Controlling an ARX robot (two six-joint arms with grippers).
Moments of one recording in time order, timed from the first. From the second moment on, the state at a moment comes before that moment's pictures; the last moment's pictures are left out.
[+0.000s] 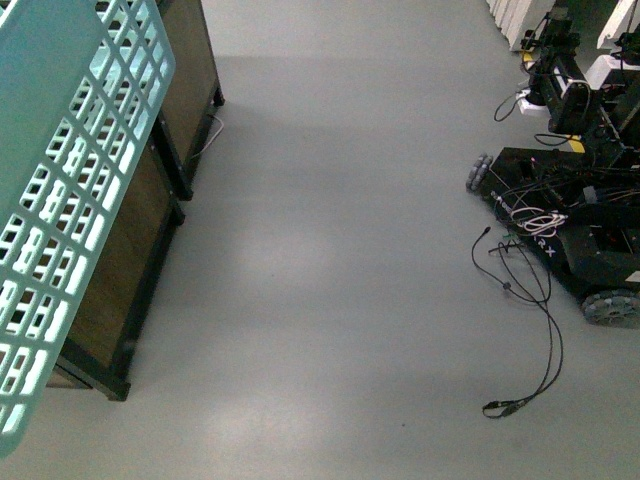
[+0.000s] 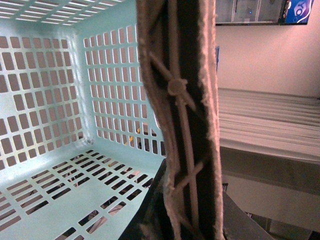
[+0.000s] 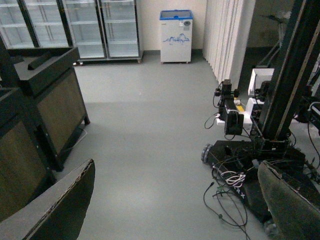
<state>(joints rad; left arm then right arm) 0.20 0.84 0.76 -0.20 0.23 -1.47 0.00 0.00 0.02 0.00 0.00 0.00</state>
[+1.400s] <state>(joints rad) 0.21 0.84 0.76 -0.20 0.21 -1.46 0.00 0.00 0.02 0.00 0.00 0.00</state>
